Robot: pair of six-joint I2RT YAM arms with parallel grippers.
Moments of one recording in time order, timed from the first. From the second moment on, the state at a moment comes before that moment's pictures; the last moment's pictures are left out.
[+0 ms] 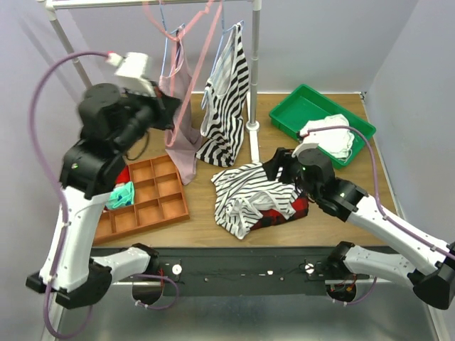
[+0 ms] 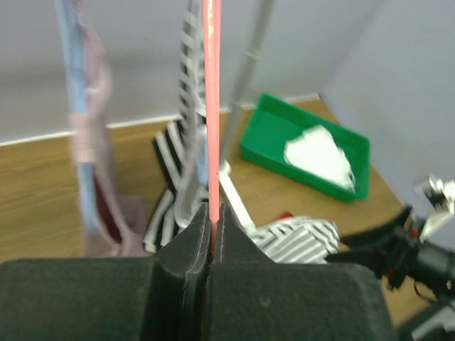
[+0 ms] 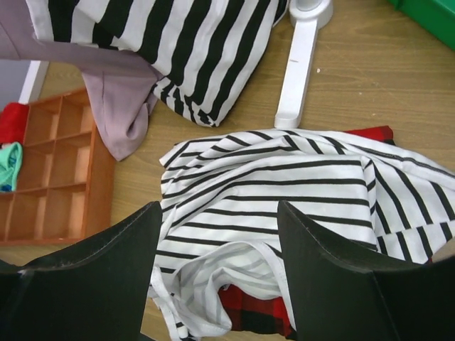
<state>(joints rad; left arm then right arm) -0.29 1.11 1.79 -0.74 0.10 -0.25 0.78 1.02 0.89 -0.29 0.31 0.51</state>
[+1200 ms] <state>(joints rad) -0.90 0.72 1.05 -0.91 0.02 -0.21 0.78 0.82 0.49 -0.43 0.29 0.87</state>
